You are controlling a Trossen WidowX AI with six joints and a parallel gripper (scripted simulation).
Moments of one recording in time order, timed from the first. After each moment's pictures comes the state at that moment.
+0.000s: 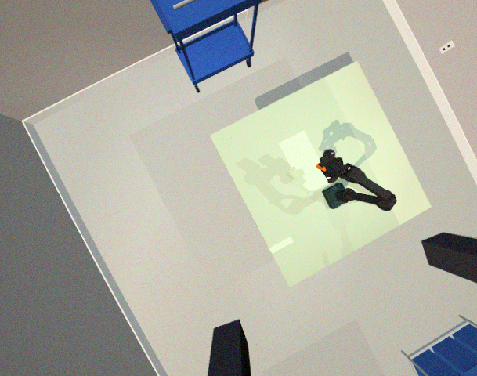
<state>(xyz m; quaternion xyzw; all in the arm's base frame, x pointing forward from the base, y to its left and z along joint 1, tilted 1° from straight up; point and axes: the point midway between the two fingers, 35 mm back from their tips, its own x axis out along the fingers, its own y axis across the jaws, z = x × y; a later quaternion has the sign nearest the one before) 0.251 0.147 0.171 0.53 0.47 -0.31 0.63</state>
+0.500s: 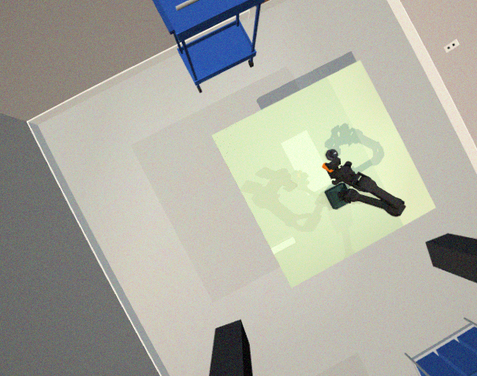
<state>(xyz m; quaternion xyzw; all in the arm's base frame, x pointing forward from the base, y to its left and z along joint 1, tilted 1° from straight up) 0.240 0.141 0.198 0.59 0.39 -0.22 0.67</state>
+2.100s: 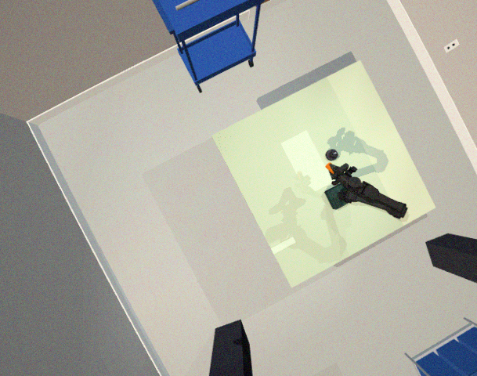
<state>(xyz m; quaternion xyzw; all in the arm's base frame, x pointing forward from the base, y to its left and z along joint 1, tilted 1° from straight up) 0.227 0.133 0.216 0.65 0.28 -0.10 0.70</state>
